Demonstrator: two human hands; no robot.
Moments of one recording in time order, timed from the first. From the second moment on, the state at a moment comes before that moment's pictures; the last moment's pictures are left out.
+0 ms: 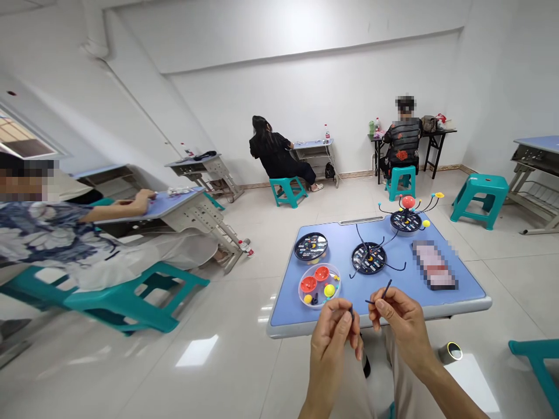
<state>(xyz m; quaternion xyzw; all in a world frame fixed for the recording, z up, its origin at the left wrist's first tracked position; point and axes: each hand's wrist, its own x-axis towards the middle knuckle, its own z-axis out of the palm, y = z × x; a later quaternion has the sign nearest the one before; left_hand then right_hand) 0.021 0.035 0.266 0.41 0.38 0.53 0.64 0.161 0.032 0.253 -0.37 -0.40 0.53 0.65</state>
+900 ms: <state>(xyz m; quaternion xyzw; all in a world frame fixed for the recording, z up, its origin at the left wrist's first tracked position) 0.017 0.048 0.249 0.40 0.44 0.55 0.58 0.151 0.045 0.243 -0.35 -0.32 0.60 0.65</state>
